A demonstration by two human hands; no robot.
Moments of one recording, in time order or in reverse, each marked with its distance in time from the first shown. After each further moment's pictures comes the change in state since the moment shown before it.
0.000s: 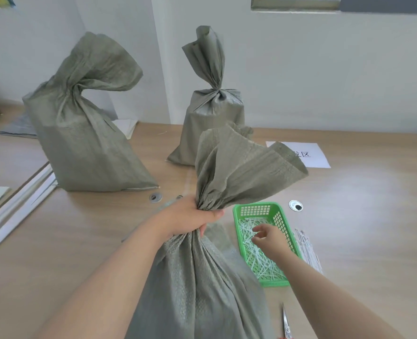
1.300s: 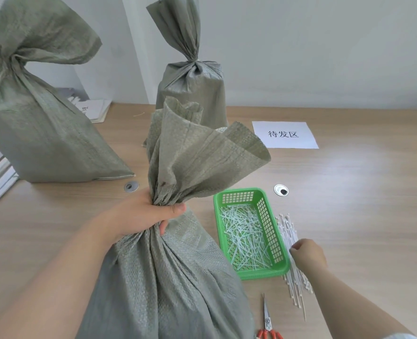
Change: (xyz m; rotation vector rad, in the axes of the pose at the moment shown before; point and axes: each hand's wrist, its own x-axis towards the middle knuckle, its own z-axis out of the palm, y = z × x) left_hand 0.018 -0.012 -0.003 0.026 0.009 0.010; right_hand 0.018 0.150 -0.064 -0.241 0.169 0.394
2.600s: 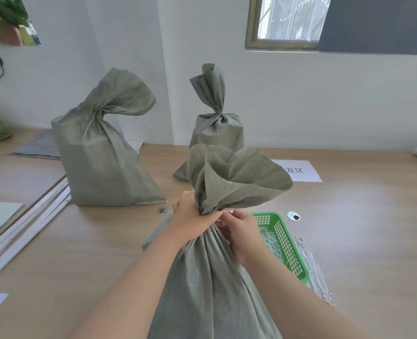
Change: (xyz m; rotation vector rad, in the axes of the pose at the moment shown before) left_hand -0.056 0.000 0.007 -0.066 0.489 0.231; right_hand -0.272 -0.242 -0.017 1.287 -0.430 -0.374
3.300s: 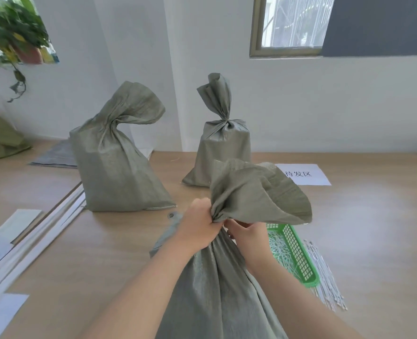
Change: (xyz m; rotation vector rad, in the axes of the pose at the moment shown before) left_hand -0.011 0.000 -0.004 0.192 -0.035 0.168; right_hand -0.025 0.001 0.003 -0.342 0.115 -0.217
